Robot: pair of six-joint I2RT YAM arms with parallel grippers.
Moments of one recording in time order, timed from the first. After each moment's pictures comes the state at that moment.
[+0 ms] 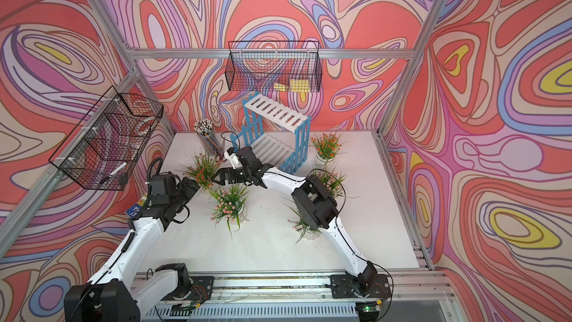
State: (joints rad) left arm 0.09 1.05 0.66 -0.34 -0.02 -0.84; right arm 0.76 2.37 1.91 -0.07 -0.53 0.55
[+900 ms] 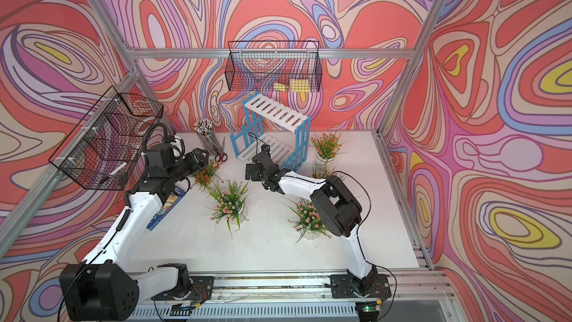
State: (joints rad) left arm 0.01 1.22 1.00 -0.29 0.18 -0.53; right arm 0.76 2.09 1.48 -0.02 0.21 0.59
